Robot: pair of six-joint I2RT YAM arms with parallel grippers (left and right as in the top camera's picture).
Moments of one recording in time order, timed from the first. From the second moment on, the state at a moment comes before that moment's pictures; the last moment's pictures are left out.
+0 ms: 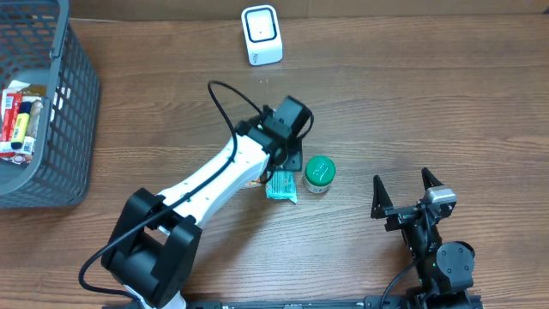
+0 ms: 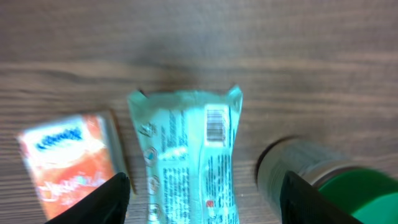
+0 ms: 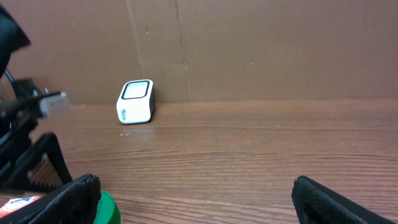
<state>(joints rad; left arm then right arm) -0.62 1.83 1.34 -0.77 -0.07 -0.63 0.16 0.01 0.02 -0.03 -0.02 0.10</state>
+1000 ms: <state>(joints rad) -0.44 1.88 1.36 -0.87 -0.25 -0.58 0.16 0.01 0.02 -0.03 -0.02 0.10</state>
